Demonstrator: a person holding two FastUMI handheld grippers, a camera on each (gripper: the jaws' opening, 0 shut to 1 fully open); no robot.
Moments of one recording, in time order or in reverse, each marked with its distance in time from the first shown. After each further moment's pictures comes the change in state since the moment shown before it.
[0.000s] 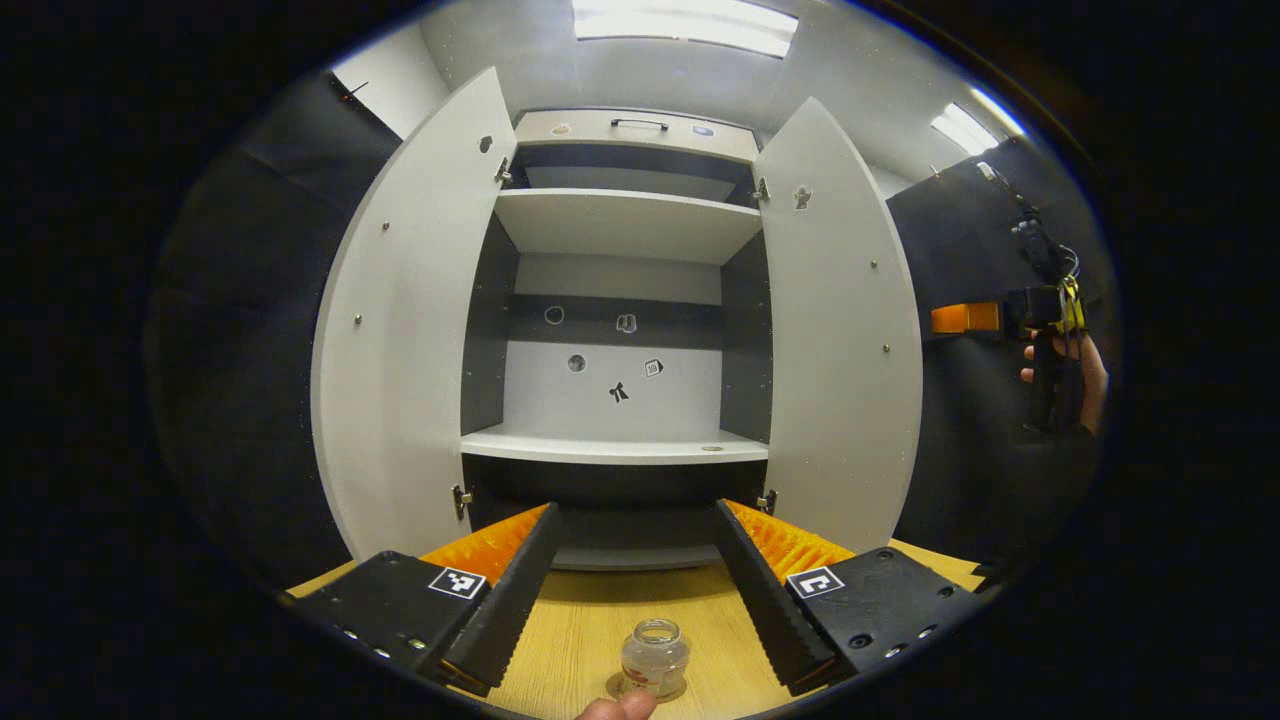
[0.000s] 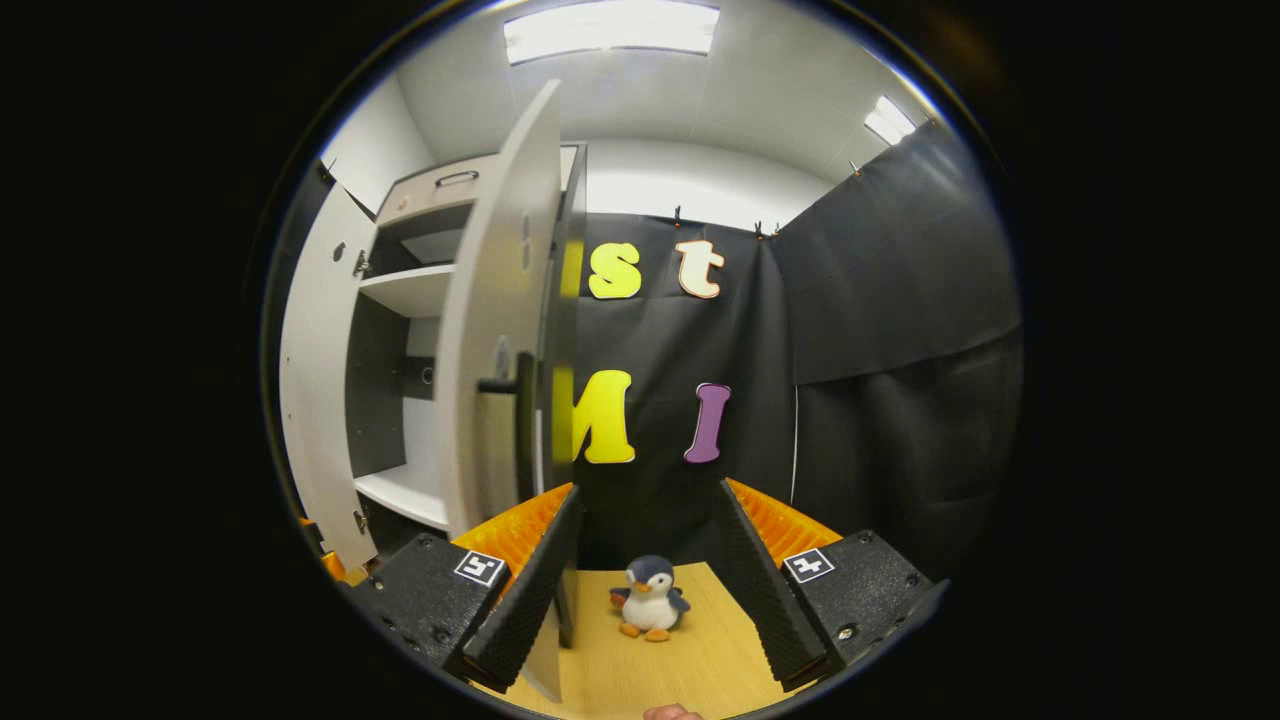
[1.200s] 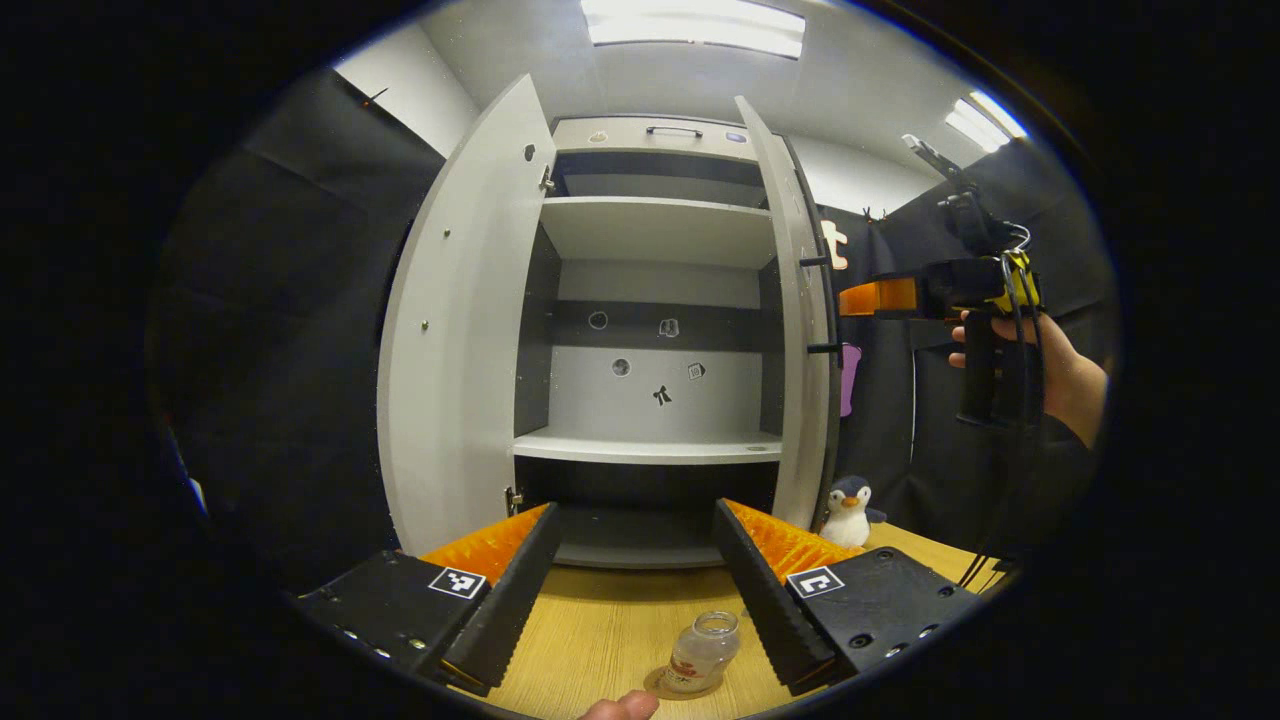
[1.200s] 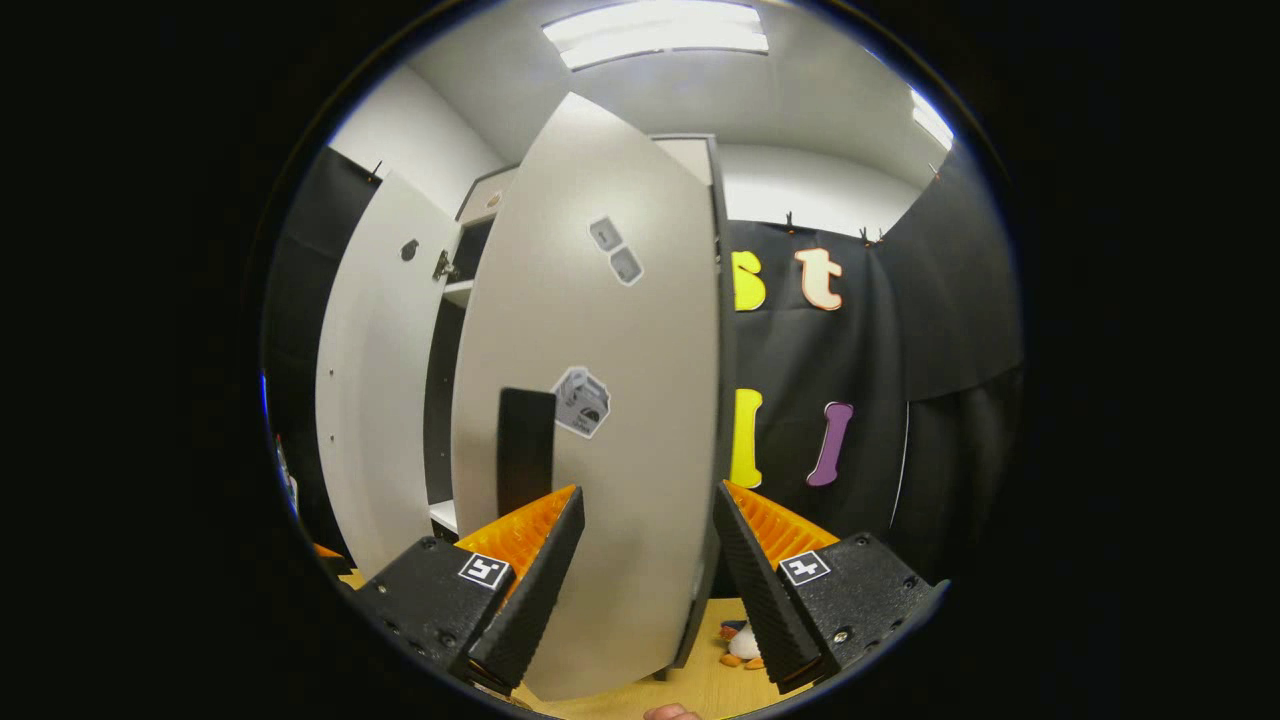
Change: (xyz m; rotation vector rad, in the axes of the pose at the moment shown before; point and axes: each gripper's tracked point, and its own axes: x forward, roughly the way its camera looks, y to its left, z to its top) left arm -0.015 0.041 0.003 0.001 -0.018 0.102; right arm 0.036 0.177 -0.006 -0.029 0.016 0.335
